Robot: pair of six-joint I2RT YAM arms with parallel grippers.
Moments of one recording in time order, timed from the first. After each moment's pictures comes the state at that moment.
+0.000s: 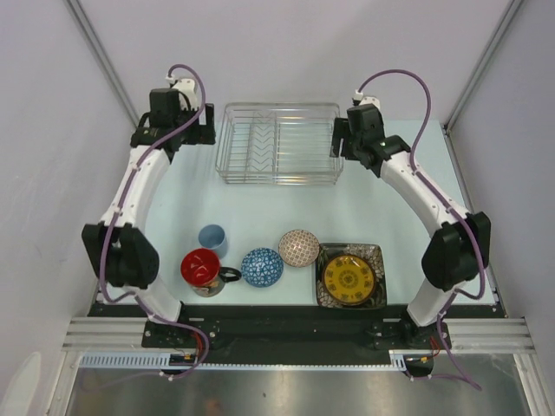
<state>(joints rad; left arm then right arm) -0.09 1.64 1.65 -0.56 0.03 0.00 0.41 1.69 1.60 -0.54 0.28 0.34</state>
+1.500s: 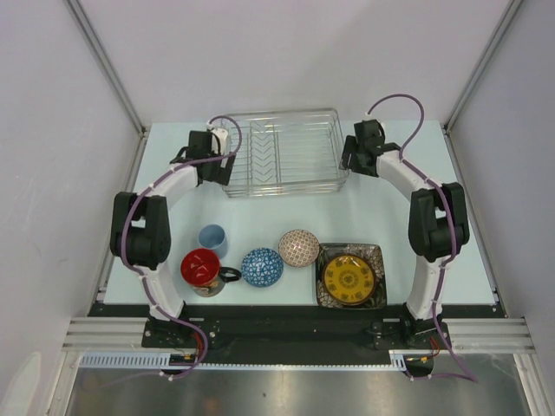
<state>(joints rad) -0.15 1.88 1.36 -0.26 -0.10 0.19 0.25 1.98 1.56 -0.41 0.19 0.40</state>
